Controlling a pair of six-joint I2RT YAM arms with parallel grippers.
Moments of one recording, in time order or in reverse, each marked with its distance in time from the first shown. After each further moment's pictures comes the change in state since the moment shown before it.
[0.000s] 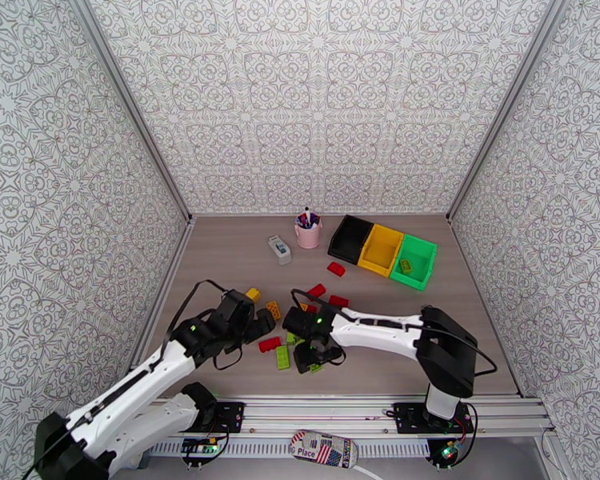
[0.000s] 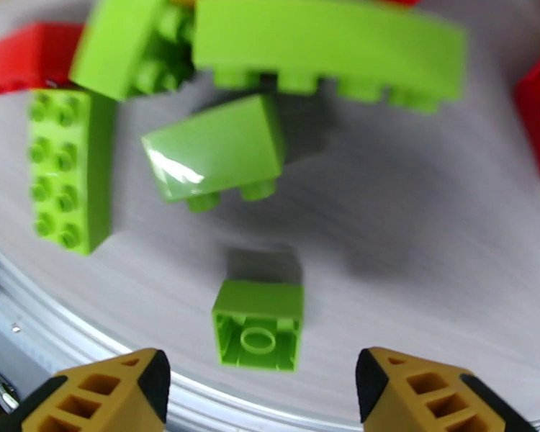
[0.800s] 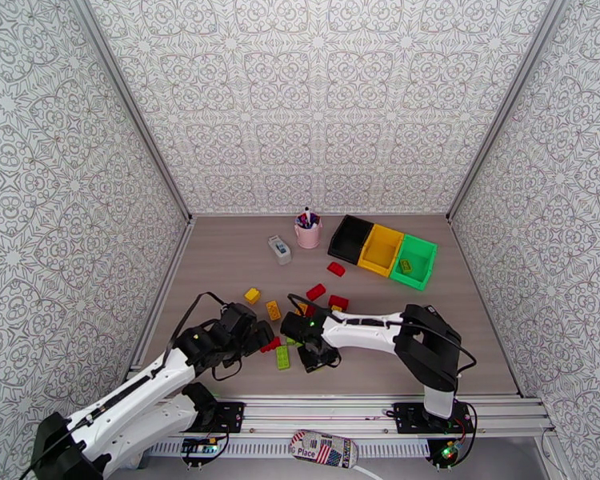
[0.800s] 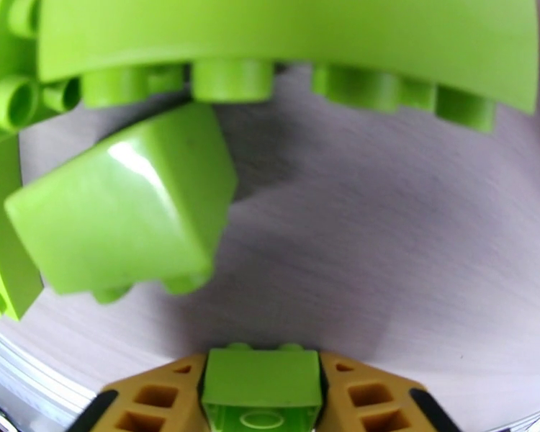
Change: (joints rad) left arm -0.062 0.026 -0.053 0.029 0.008 -0.061; right arm -0.007 0.043 -0.024 0.022 0.035 0.020
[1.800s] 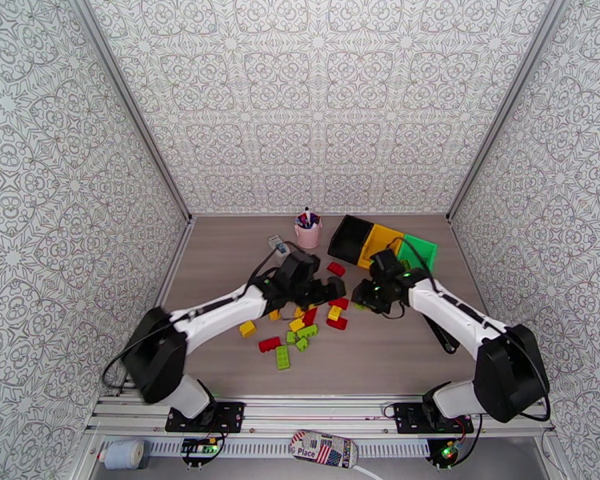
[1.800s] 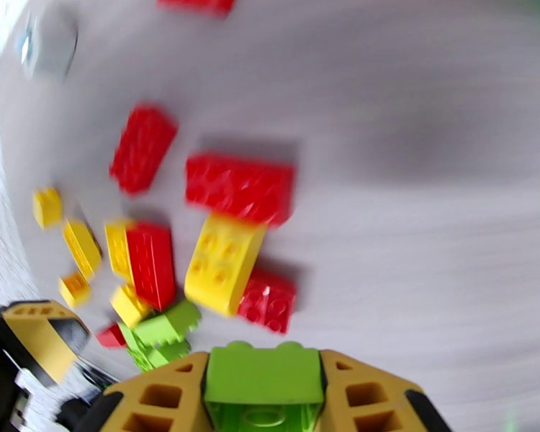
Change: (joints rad) left arm -0.079 0.819 0.649 0.562 0.495 0.191; right arm -0.798 -0.424 -0.188 0.156 -0.276 0.024
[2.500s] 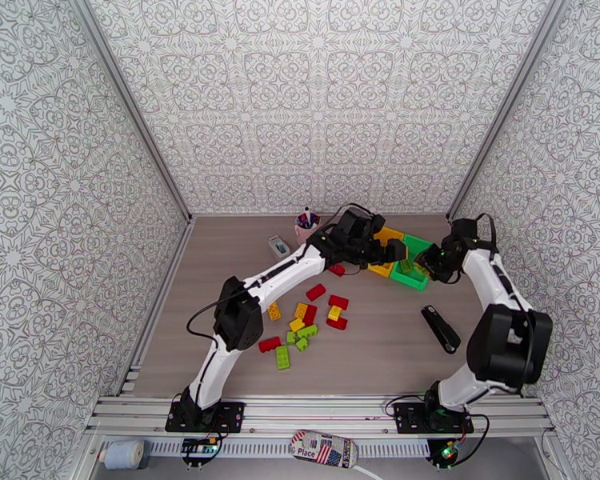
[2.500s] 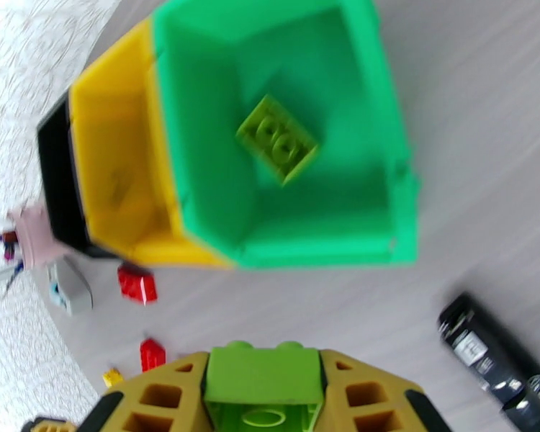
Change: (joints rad) left arm -0.062 0.562 0.956 -0.222 0.138 0.097; right arm -0.557 0.251 0.371 -0.136 -0.044 -0.170
